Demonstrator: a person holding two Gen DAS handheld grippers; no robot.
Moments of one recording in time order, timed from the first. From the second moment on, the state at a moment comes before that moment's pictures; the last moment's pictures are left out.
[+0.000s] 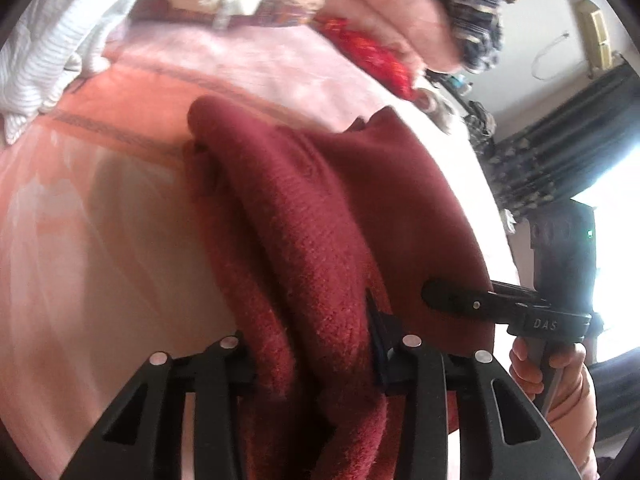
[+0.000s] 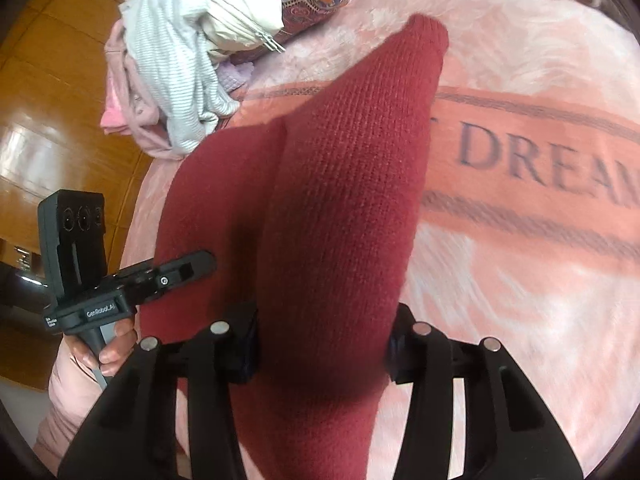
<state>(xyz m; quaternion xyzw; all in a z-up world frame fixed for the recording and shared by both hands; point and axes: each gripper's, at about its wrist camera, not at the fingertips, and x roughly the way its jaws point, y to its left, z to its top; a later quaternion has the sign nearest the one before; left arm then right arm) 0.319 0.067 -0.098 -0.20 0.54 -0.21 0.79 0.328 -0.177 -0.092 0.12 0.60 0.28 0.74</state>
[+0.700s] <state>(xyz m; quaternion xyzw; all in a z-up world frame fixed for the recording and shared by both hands) 0.162 -0.030 -0.103 -0.07 0.49 -0.13 0.86 0.160 -0.286 -0.111 0.16 0.61 0.25 0.73</state>
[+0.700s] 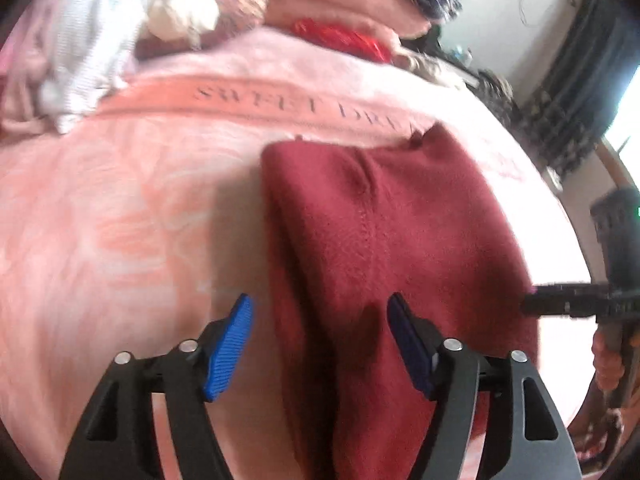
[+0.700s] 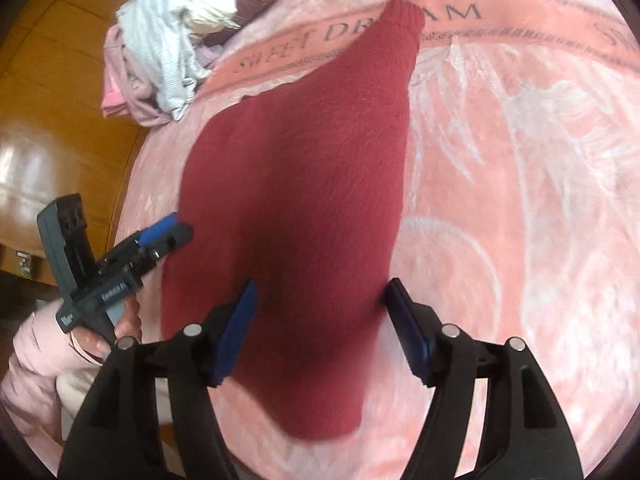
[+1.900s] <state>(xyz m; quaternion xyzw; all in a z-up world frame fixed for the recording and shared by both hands) 0.057 -0.024 -0.072 -0.03 0.48 -0.02 0.88 0.043 -0.287 -0.059 0.06 0.56 0.17 0.81</state>
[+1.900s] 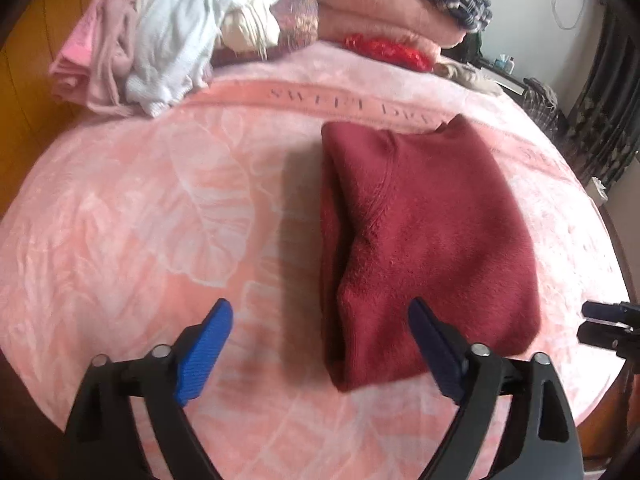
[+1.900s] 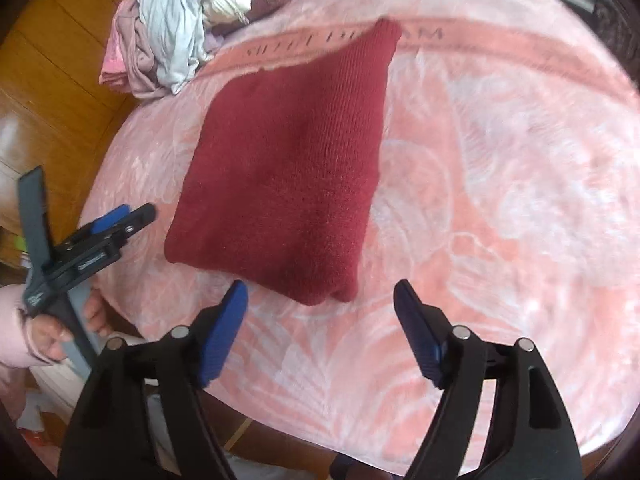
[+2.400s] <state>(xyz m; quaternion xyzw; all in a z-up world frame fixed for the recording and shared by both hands) 0.003 -0.020 -0.055 0.00 0.47 -0.02 0.88 -0.011 -0.254 -0.032 0.04 0.51 0.15 0.84</state>
